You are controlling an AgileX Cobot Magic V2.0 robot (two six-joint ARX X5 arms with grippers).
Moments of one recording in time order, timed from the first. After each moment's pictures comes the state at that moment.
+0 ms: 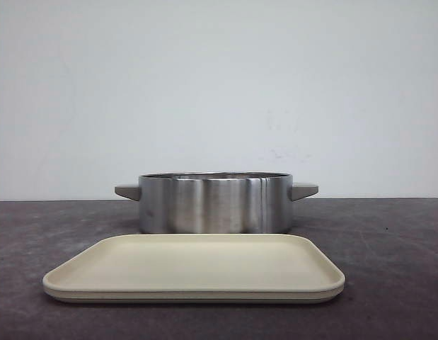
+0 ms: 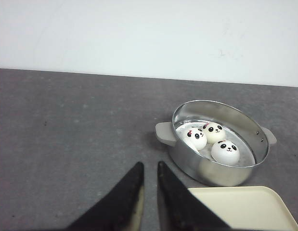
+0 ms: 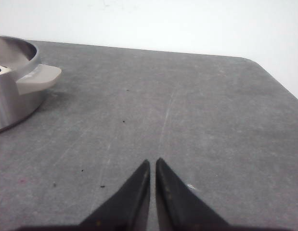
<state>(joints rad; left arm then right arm) -0.55 0.39 1.00 -0.87 -0.34 -0.25 0.13 0.00 0.02 -0.16 0.13 0.00</state>
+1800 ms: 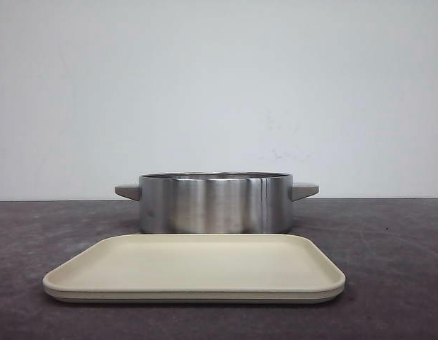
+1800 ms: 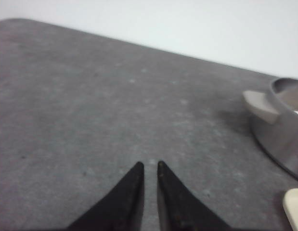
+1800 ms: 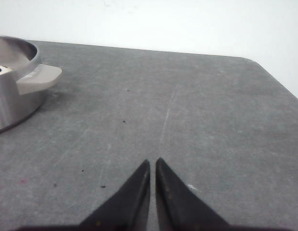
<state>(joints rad) -0.10 0.01 0.04 -0.19 -0.15 -0.23 0.13 0.00 0.02 -0.16 0.13 0.00</state>
